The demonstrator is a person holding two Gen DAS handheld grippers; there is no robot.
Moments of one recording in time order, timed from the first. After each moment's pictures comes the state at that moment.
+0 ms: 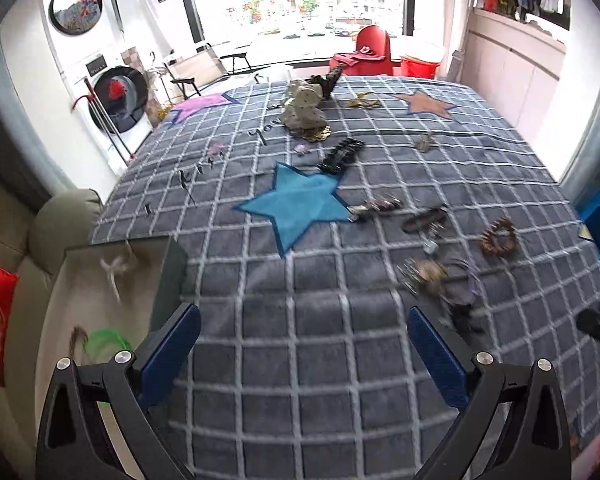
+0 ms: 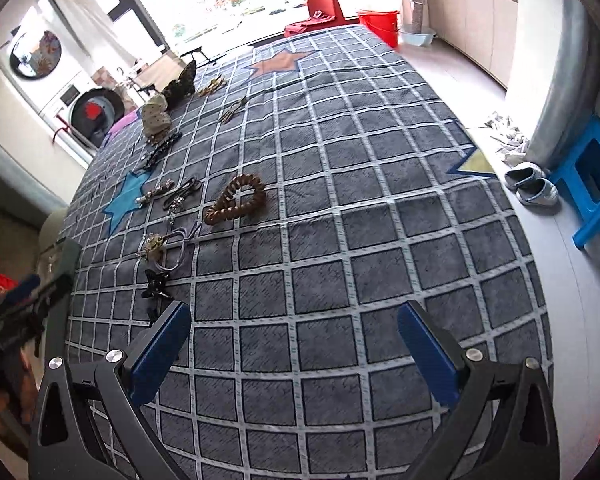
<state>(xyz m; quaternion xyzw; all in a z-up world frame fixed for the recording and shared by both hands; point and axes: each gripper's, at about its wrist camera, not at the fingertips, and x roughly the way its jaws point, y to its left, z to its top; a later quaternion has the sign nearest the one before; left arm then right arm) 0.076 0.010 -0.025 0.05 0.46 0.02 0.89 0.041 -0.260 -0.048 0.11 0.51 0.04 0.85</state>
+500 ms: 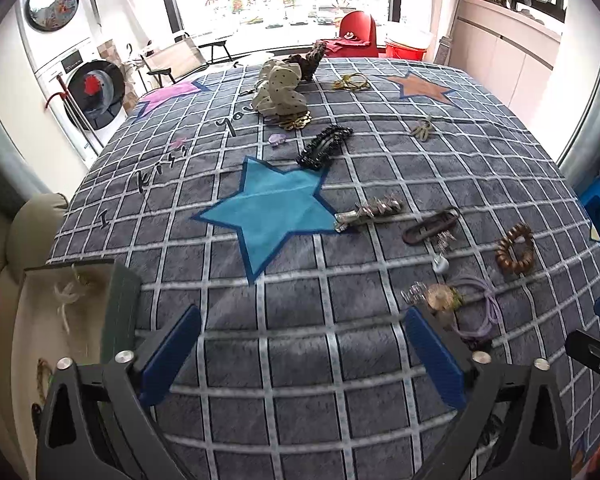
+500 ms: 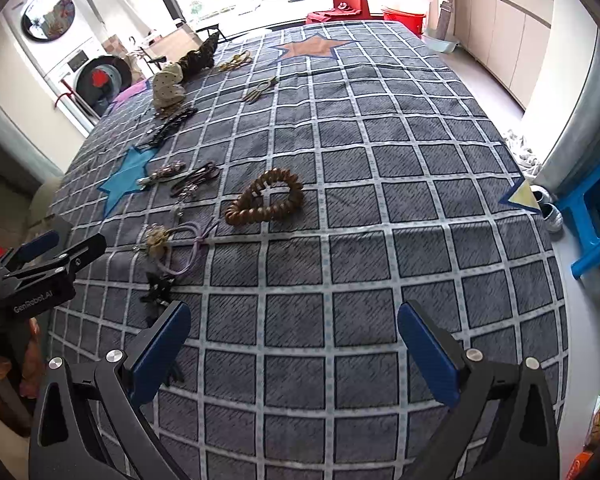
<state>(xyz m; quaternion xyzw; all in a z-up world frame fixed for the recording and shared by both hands) 0.122 0.005 -0.056 0.04 0.48 -0.01 0.87 0.069 -0.231 -0.059 0.07 0.52 0.04 0.85</state>
